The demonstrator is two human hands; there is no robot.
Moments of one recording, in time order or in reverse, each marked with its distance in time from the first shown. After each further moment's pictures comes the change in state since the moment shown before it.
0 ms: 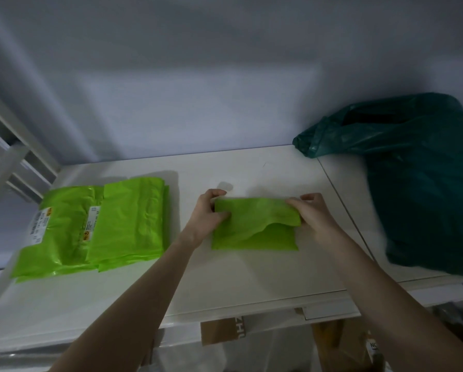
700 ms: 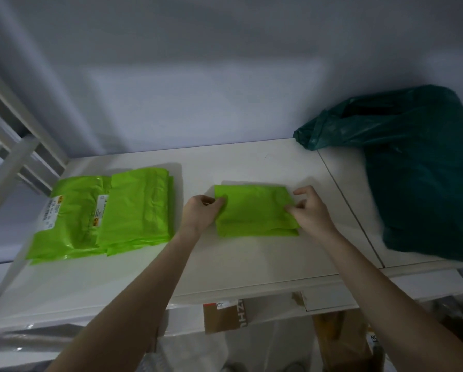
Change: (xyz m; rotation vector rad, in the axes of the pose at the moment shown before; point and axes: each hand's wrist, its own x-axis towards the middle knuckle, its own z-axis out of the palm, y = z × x) left_hand -0.017 0.000 -0.002 0.186 0.268 -0.189; right_hand -0.016 0.027 -0.002 -0.397 0.034 -0.346
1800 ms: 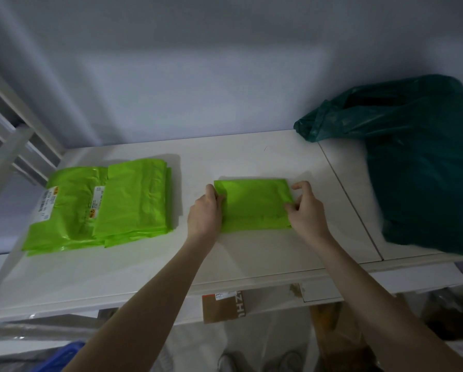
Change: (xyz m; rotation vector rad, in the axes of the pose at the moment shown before) left_hand -0.024 -0.008 0.019 0.525 0.129 0.334; right_hand -0.014 0.011 0.010 -0.173 0.071 -0.197
